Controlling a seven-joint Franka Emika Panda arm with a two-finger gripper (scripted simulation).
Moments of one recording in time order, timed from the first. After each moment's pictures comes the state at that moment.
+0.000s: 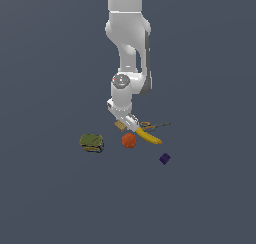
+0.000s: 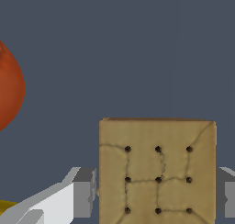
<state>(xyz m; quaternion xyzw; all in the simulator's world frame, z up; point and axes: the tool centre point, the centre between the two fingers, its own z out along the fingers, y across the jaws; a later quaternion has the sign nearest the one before) -0.114 -0.027 0.016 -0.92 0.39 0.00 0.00</state>
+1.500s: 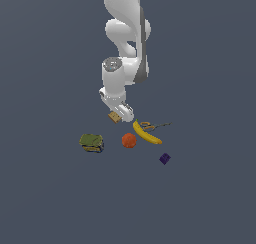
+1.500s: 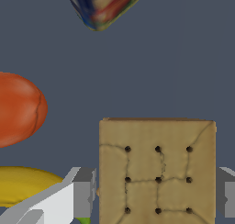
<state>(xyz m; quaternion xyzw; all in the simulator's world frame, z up) -0.123 -0.054 0.081 -0.92 0.39 0.00 0.00</state>
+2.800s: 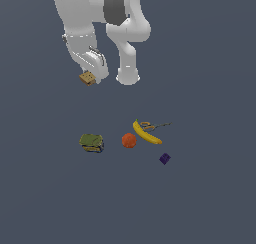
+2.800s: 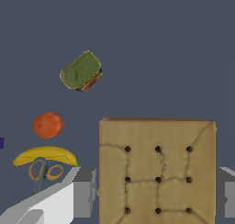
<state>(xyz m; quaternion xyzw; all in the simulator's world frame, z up) -0.148 -0.147 0.297 -0.92 0.39 0.00 0.00</state>
